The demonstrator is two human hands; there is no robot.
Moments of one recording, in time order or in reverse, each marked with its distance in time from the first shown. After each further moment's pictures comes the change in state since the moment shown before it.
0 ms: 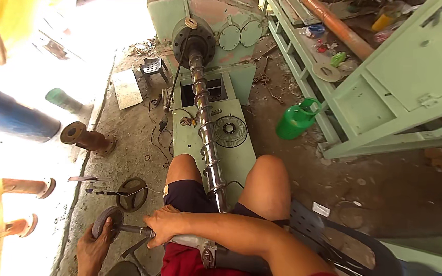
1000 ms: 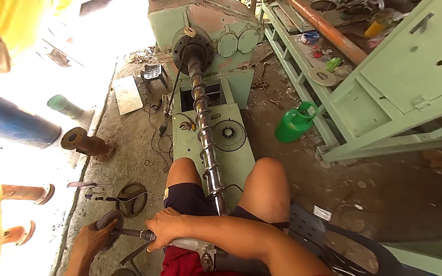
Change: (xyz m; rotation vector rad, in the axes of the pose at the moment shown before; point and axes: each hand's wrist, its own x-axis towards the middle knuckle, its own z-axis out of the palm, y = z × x) left_hand 0.042 0.033 -0.014 0.381 -0.273 -0.224; right_hand -0.003 0.001 -0.001 -0.034 0.000 0.016
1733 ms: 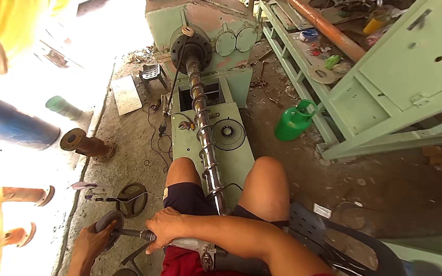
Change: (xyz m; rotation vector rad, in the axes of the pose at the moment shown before) left_hand -0.007 -0.002 0.003 -0.041 0.035 0.049; right_hand -0.003 0.000 0.000 -0.003 0.019 -0.015
